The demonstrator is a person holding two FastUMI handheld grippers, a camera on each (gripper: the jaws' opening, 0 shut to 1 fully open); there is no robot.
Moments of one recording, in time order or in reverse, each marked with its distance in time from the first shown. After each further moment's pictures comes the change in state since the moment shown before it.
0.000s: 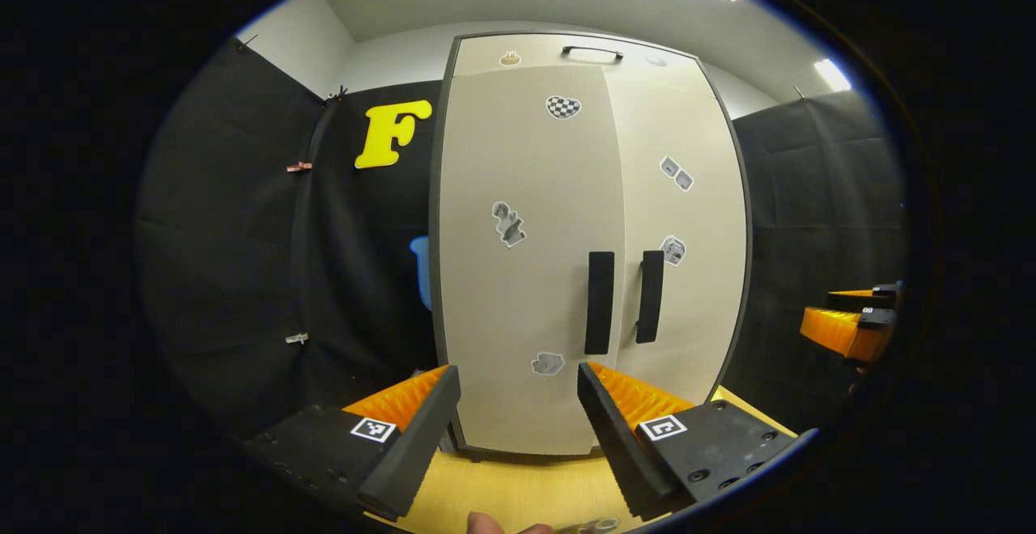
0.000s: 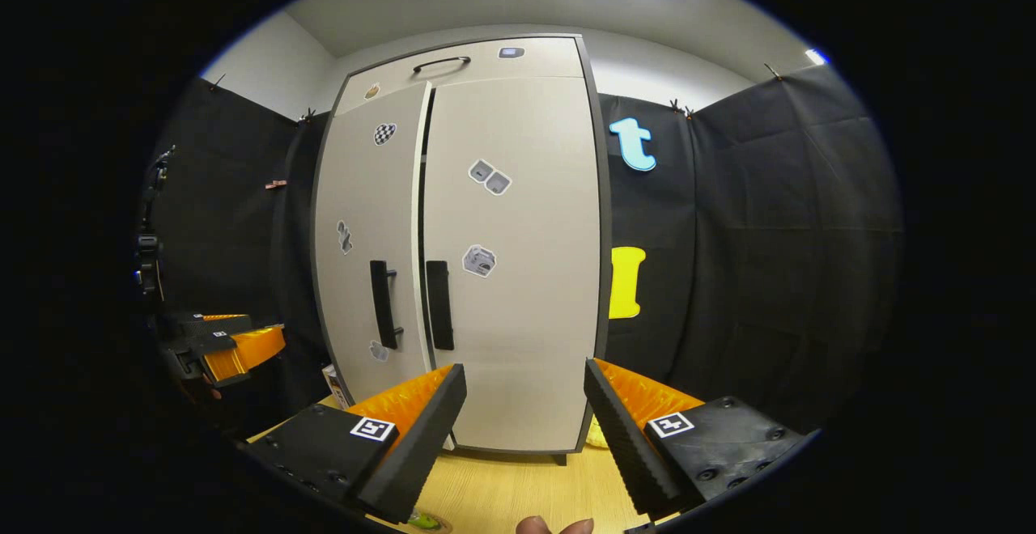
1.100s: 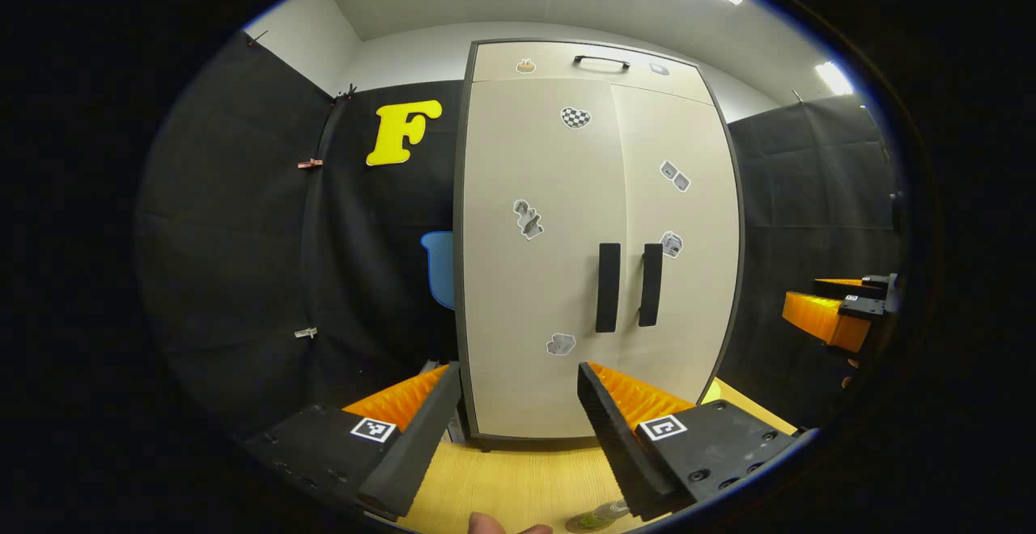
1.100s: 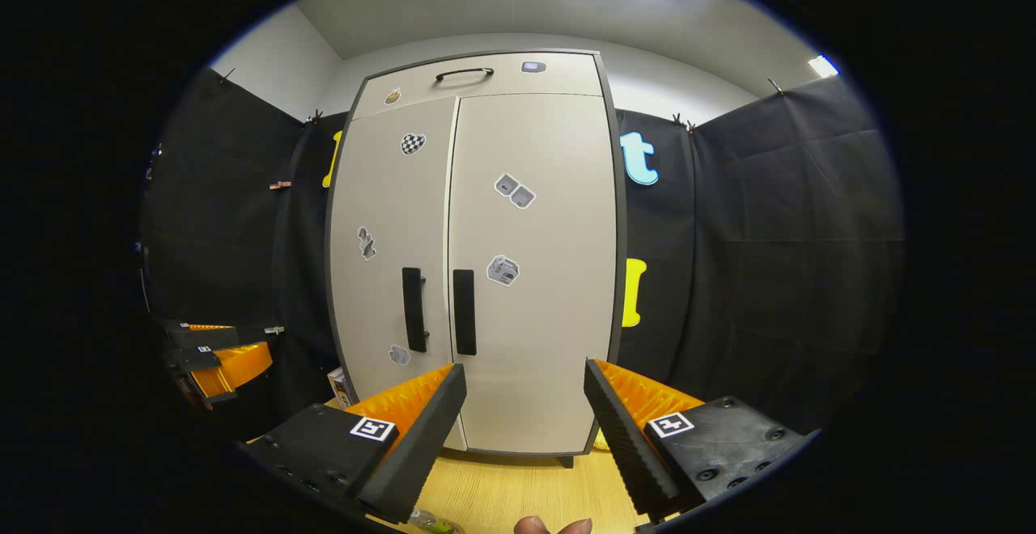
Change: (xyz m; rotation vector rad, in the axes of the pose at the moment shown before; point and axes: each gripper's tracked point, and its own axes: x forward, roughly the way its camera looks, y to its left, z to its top) left arm -0.034 0.022 -0.012 -0.018 0.015 -0.008; right arm -0.016 0.029 0.004 -0.024 -0.033 -0.012
